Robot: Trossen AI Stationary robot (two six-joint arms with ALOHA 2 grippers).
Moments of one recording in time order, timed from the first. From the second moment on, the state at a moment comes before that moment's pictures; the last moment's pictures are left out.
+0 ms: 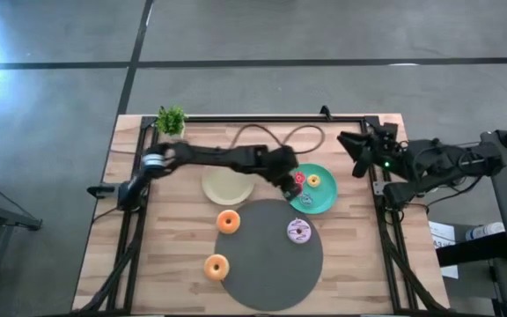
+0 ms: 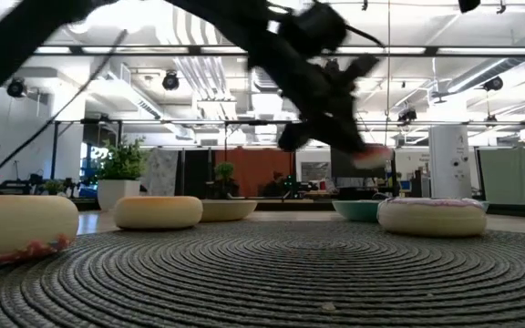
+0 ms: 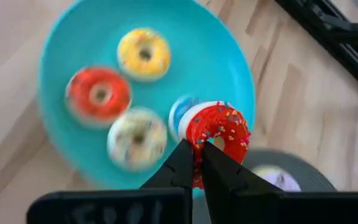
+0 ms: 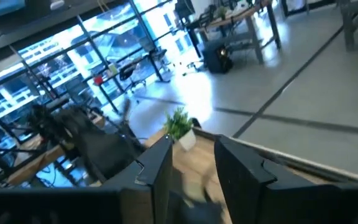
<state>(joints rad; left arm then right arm) 0.12 2.16 1.82 -0.46 0.15 -0.52 0.25 0.69 0.93 -0.34 0.82 0.56</state>
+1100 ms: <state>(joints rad) 0.12 2.47 2.13 -0.35 0.21 -0.42 0.25 0.68 0.93 -0.47 0.84 0.70</state>
